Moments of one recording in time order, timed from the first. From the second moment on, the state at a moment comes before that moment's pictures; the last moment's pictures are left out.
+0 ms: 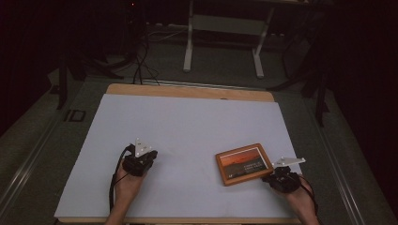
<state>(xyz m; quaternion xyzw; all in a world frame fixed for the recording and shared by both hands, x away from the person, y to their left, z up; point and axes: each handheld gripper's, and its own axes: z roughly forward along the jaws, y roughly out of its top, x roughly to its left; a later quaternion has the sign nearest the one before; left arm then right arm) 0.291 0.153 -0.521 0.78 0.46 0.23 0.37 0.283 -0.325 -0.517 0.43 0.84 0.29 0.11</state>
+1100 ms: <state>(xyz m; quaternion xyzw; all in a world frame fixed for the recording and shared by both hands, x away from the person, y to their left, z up) 0.368 -0.013 -0.510 0.86 0.28 0.15 0.41 0.256 -0.328 -0.507 0.46 0.83 0.31 0.12</state>
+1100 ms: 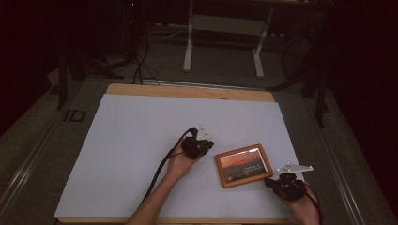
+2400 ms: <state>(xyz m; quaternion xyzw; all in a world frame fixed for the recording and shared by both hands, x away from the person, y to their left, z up) 0.302 -0.051 -0.538 0.91 0.16 -0.04 0.39 0.299 -0.332 -0.512 0.49 0.82 0.22 0.20</state>
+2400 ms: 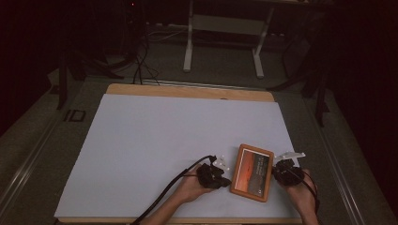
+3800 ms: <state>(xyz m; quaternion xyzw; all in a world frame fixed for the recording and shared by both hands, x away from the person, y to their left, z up) 0.341 -0.076 -0.528 0.85 0.29 -0.11 0.43 0.293 -0.342 -0.514 0.52 0.76 0.38 -0.01</state>
